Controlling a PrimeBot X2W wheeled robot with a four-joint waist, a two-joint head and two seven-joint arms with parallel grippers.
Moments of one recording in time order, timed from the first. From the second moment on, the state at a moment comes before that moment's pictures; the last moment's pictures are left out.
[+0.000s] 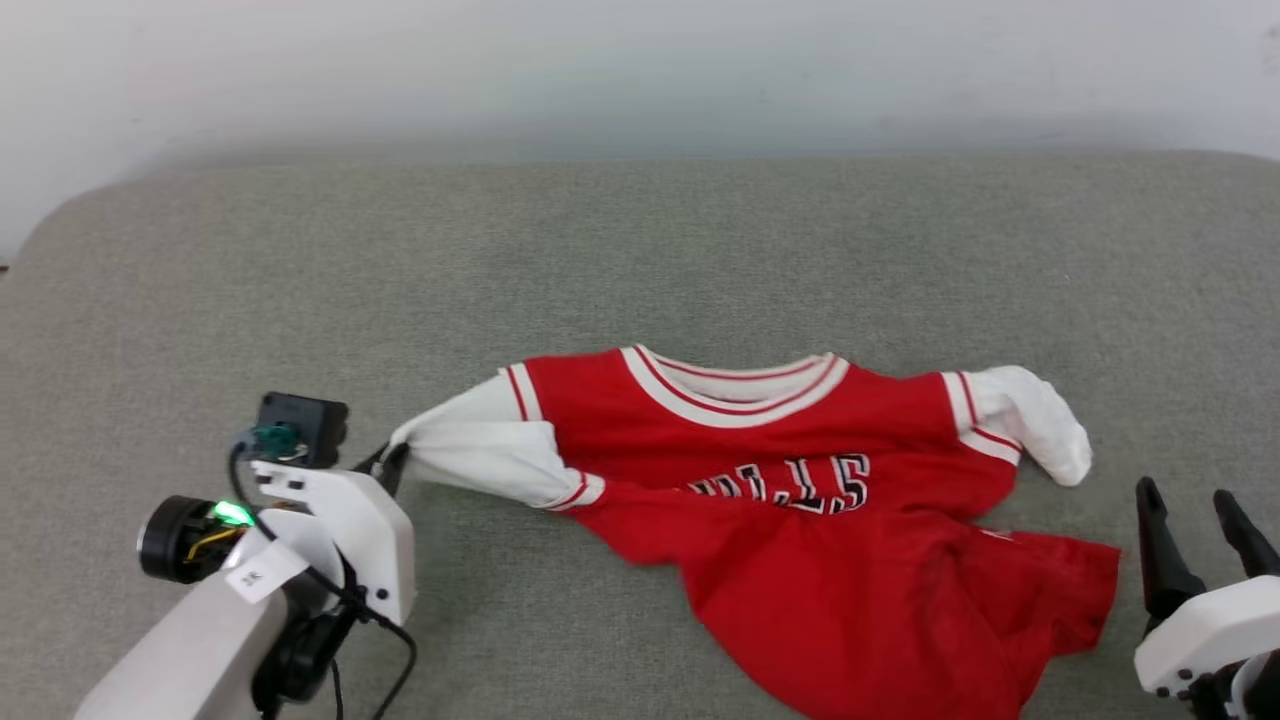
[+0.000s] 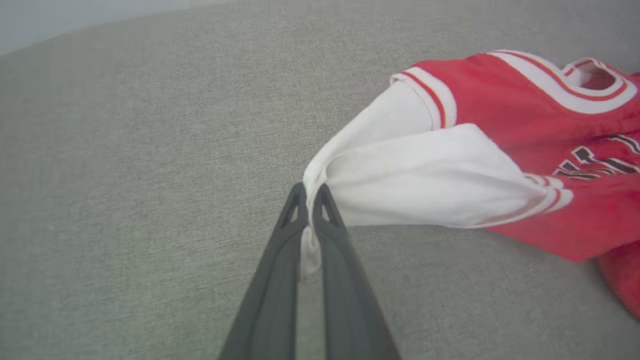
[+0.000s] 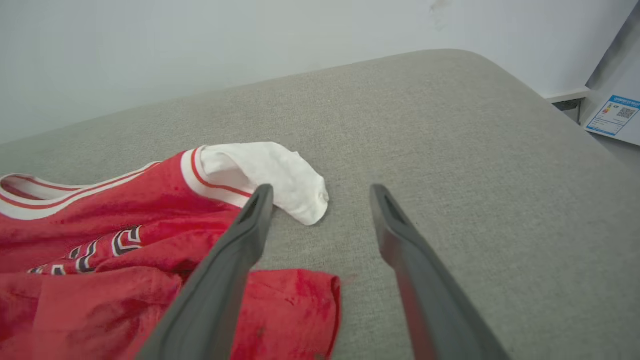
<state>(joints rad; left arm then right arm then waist) -0.40 0.58 -0.63 0.21 -0.73 0.20 0.22 -0.01 -0.06 -0.29 0.01 0.21 0.13 0.15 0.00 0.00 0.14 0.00</state>
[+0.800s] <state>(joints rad) -0.46 0.60 -0.59 0.00 -0.71 0.24 0.18 -0.45 -0.30 -0.08 0.36 0.36 0.13 0.84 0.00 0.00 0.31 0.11</state>
